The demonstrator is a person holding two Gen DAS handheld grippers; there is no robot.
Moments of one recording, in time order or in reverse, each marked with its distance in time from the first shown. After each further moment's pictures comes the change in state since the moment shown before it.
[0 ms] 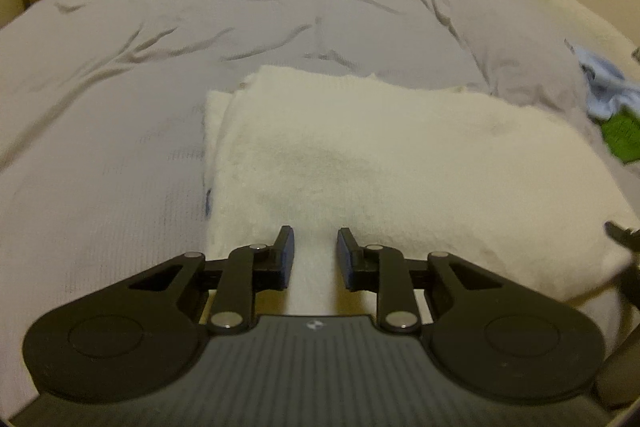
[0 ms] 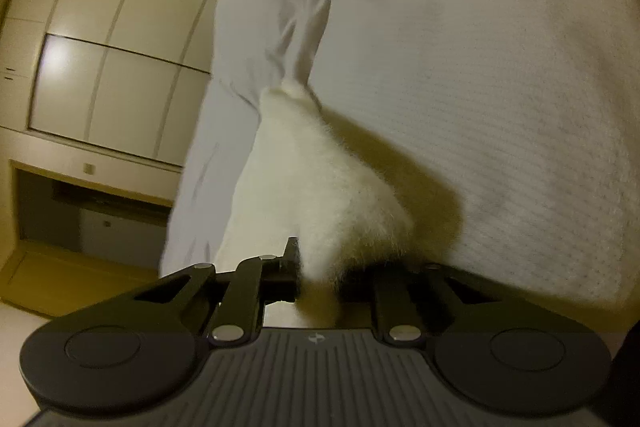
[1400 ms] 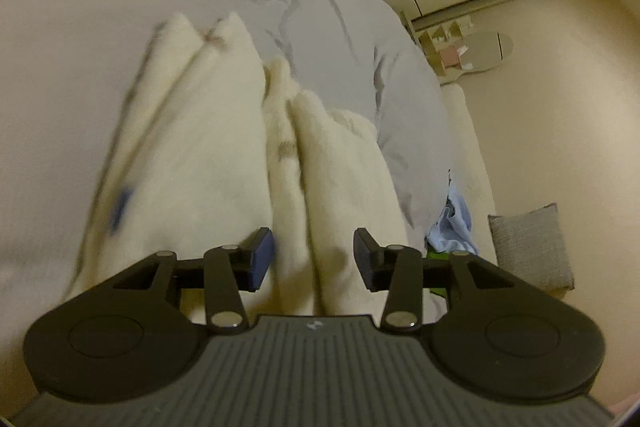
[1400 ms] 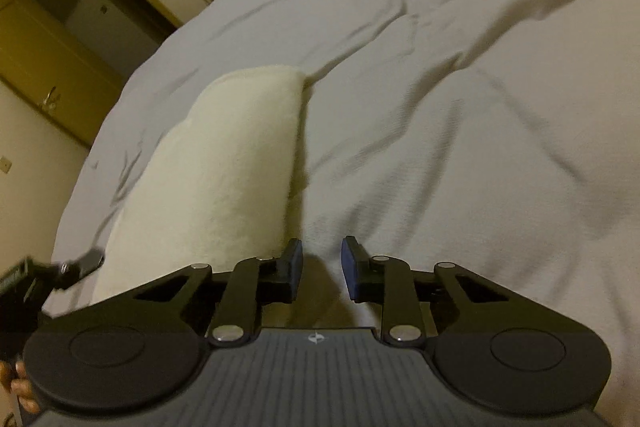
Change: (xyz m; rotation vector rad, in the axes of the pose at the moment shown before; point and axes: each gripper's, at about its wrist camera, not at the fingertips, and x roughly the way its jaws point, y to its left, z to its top) left arm 0.070 0.073 0.041 -0.580 0.121 -0.569; right arm 0.116 0.135 -0.061 -0.595 0.290 -0.107
